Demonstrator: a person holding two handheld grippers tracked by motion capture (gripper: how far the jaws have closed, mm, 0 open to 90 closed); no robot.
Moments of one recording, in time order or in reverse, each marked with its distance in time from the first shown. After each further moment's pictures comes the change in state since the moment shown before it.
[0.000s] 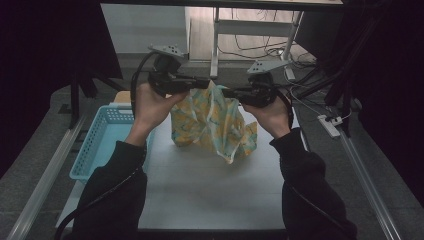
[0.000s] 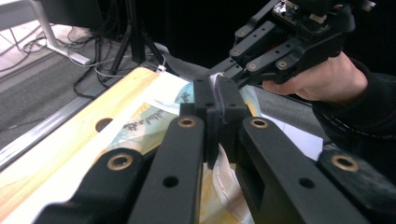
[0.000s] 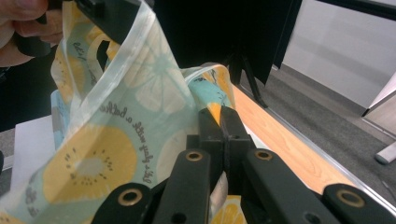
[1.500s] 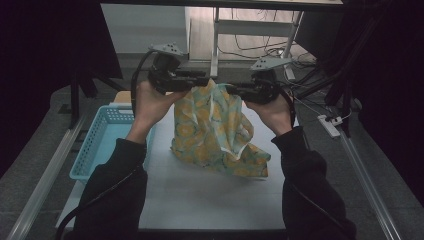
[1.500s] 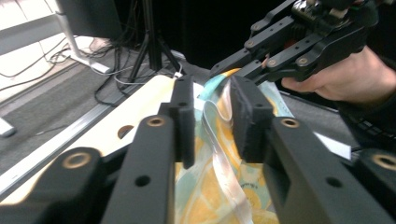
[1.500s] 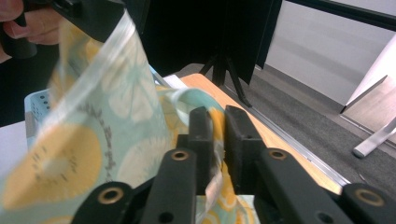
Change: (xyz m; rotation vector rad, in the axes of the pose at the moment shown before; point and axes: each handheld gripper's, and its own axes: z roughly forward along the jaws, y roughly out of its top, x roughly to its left) left arm 0.009 -0.007 0.003 -0.020 0.070 0.041; right arm -0.011 -0.002 -0.001 -0.004 -0.066 0.007
